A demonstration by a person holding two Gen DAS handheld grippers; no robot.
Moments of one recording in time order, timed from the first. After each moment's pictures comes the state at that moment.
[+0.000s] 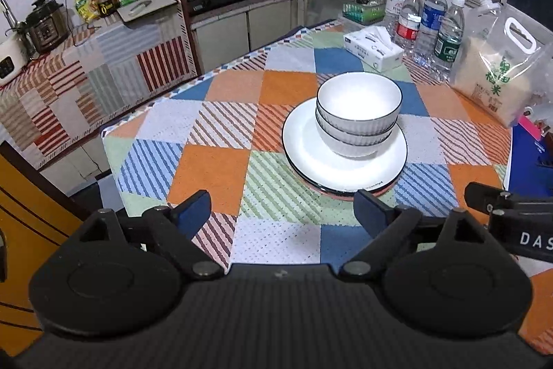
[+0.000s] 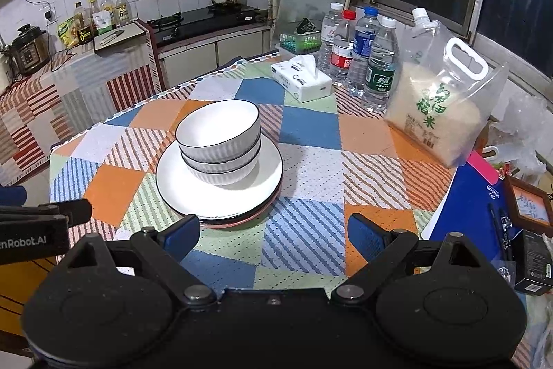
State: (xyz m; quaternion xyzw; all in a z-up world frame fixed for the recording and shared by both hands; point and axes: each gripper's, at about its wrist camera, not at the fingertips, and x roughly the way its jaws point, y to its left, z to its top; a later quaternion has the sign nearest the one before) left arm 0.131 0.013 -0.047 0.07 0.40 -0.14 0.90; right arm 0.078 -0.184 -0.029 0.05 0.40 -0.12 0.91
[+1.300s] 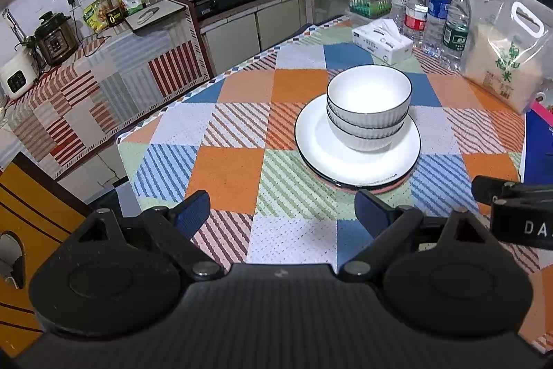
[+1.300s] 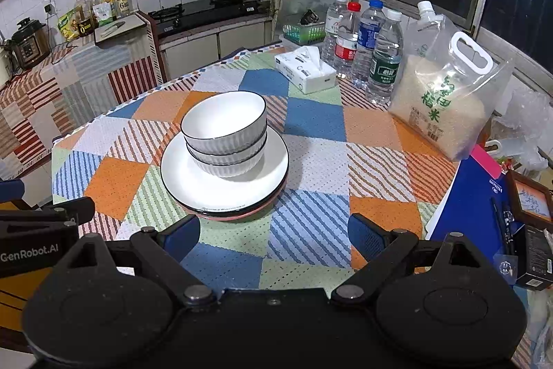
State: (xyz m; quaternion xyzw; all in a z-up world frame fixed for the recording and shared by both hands) left arm 0.126 0.010 -0.047 0.10 0.39 -0.12 0.91; right arm 0.084 -0.178 -0.029 0.06 0.42 -0.12 0.90
